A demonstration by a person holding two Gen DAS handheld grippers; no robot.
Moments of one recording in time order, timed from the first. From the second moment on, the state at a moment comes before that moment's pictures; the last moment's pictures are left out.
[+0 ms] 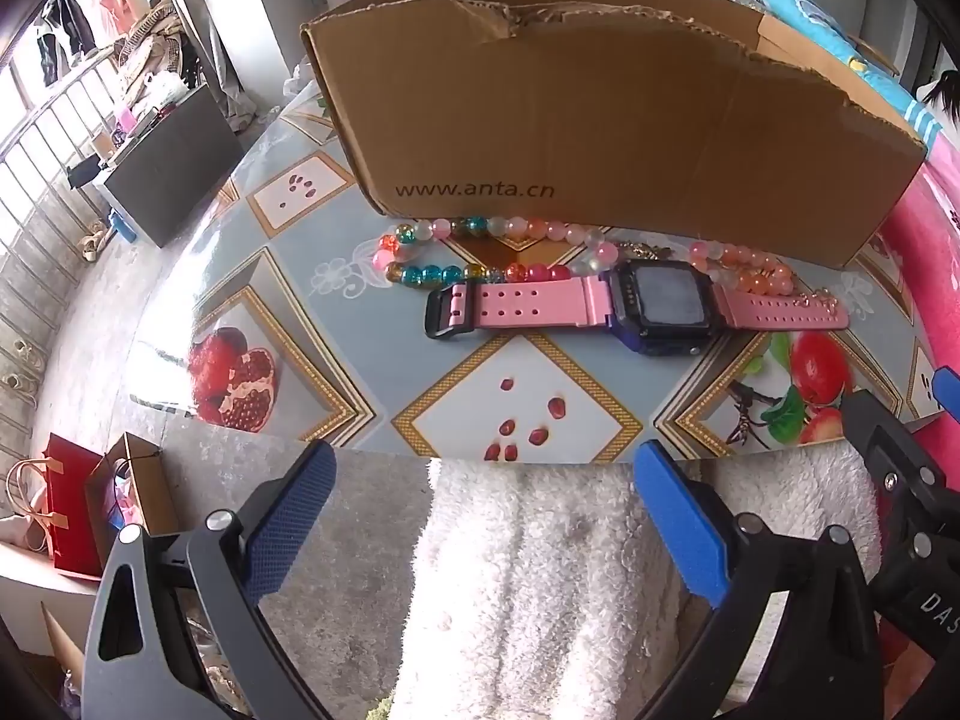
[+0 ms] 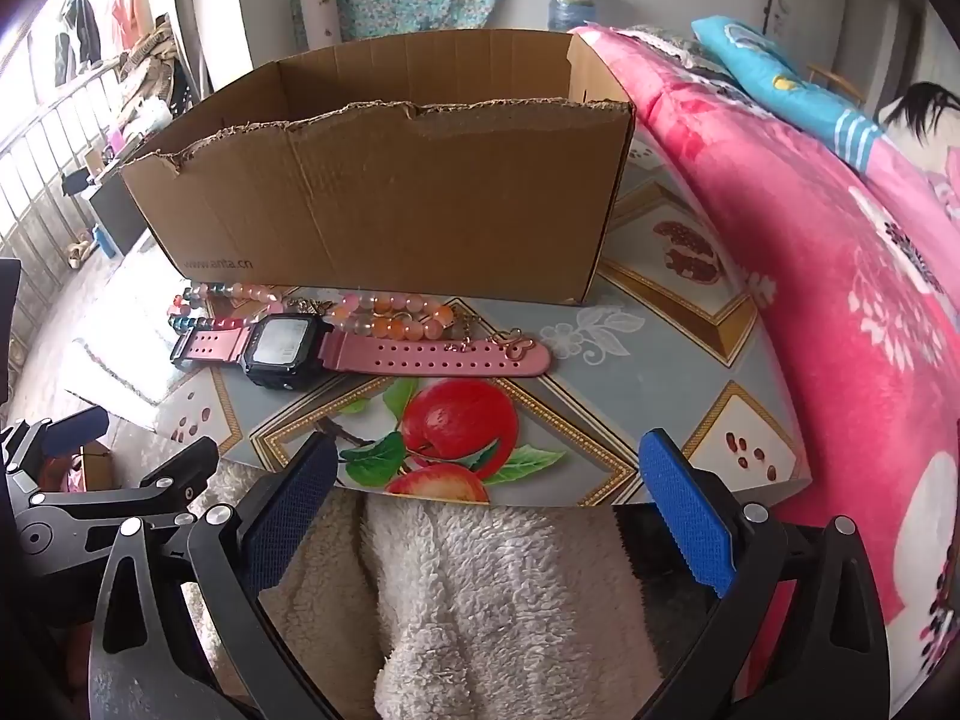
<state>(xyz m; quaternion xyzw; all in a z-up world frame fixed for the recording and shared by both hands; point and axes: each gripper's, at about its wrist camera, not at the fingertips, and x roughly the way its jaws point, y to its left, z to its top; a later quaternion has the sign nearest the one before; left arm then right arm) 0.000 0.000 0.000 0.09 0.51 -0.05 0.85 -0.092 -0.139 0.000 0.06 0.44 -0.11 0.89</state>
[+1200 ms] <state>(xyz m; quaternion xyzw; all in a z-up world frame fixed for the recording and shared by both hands) -0.001 -0.001 0.000 0.09 0.51 -0.05 0.85 -0.093 -0.142 0.002 0.06 0.44 -0.11 0.89</state>
